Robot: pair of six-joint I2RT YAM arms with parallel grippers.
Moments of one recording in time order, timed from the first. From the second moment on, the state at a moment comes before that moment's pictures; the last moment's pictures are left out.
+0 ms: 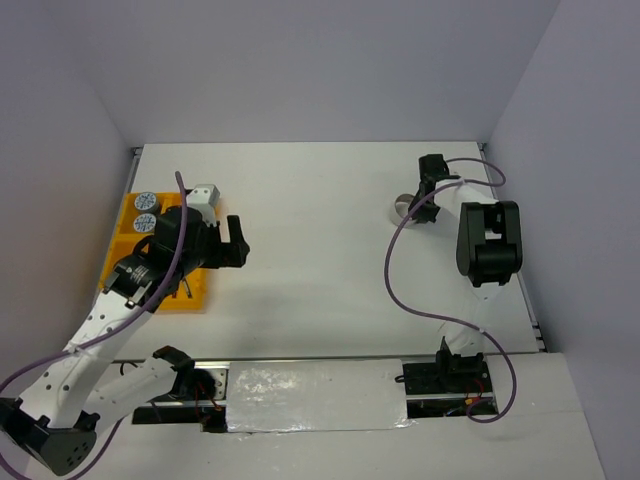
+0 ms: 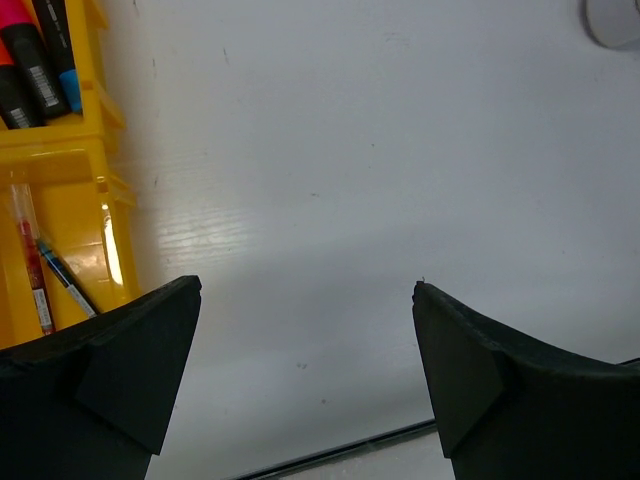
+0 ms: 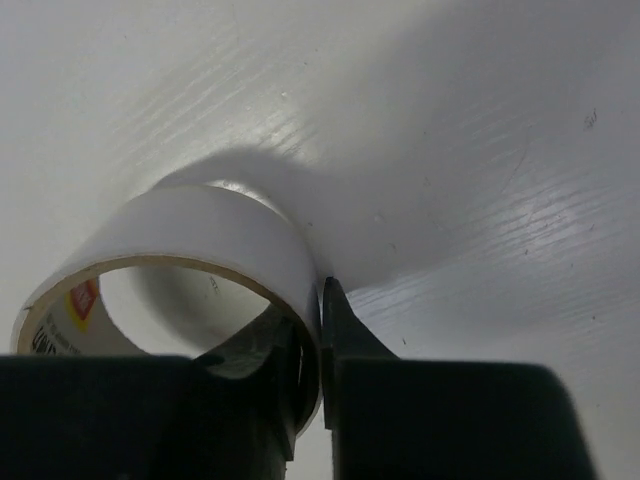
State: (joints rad) left arm -0.46 0.87 1.01 -0.74 -0.13 -0.37; right arm 0.03 2.00 1.37 -0.45 0.17 0.56
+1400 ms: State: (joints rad) left arm -0.48 1.27 1.01 -0.23 0.11 -0.64; right arm 0.89 1.69 1.46 -0.65 0.46 0.62
